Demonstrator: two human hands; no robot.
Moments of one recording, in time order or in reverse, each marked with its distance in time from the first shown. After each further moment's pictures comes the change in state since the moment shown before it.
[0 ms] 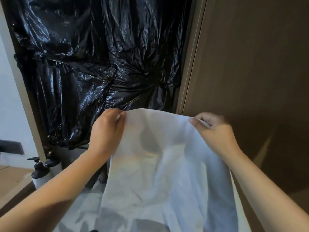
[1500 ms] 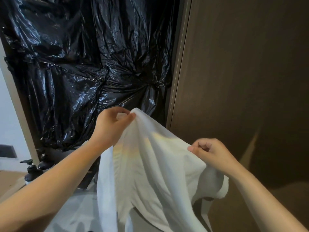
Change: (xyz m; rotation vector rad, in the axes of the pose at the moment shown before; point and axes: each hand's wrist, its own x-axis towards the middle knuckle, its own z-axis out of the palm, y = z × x) left_hand 0.012 0.034 0.002 -0.272 -0.185 -0.255; right_hand -0.048 0.040 -0.019 0.043 -0.336 0.083
